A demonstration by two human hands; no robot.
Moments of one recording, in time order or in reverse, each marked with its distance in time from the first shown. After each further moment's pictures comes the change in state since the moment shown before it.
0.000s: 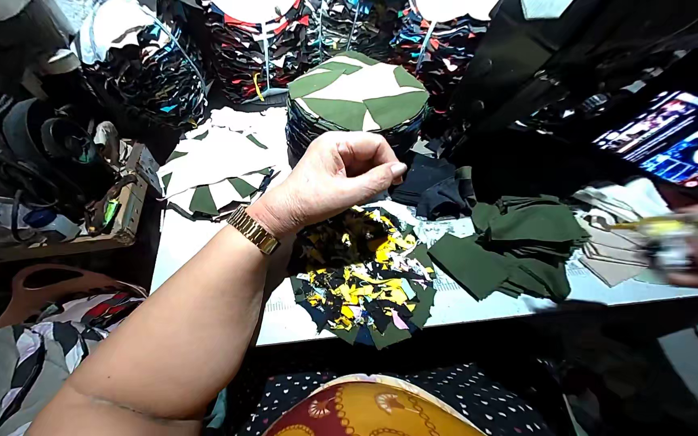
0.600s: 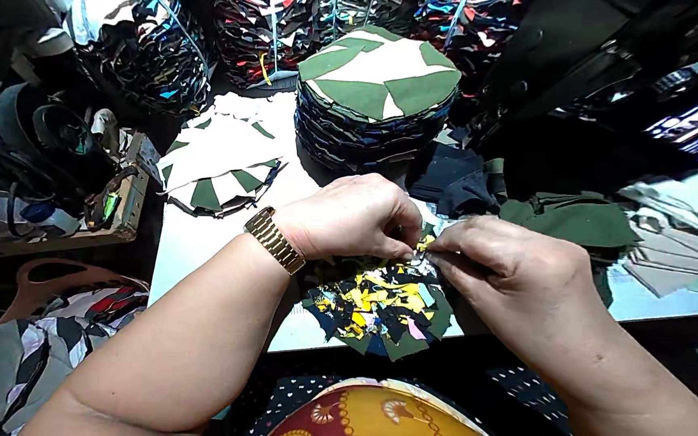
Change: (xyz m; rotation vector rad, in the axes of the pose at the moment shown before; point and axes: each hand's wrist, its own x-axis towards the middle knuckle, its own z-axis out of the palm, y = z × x) left_hand -0.004 0.003 0.013 0.538 -0.523 -0.124; right_hand 0.009 0.033 0.108 -0.702 -0.273 -0.436
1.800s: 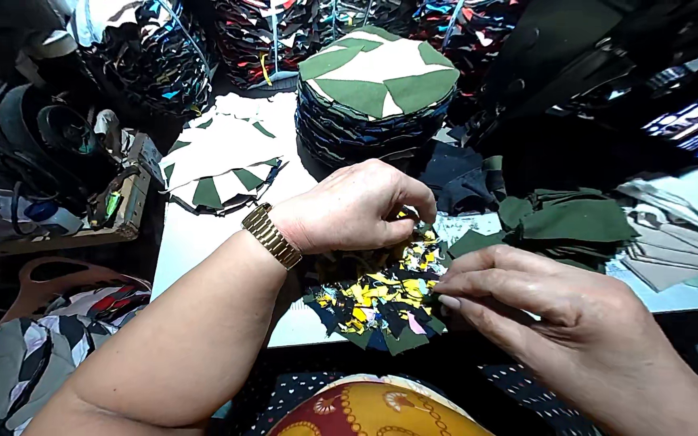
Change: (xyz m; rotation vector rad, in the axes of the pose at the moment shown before) left_hand -0.002 0.004 -0.005 -0.075 0.121 0.019; right_hand -0.027 -0.007 -0.020 0.258 -0.100 0.041
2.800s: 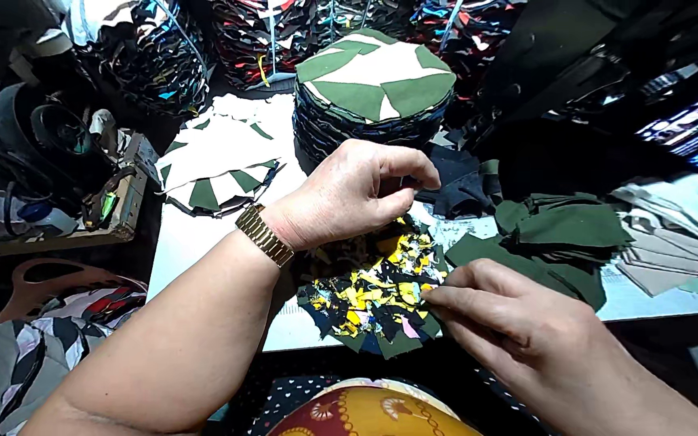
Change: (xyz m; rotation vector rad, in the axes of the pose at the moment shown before) left_hand 0.002 -0.008 0.003 -0.174 0.307 0.109; right_hand -0.010 0.005 0.004 -0.199 -0.064 -0.060
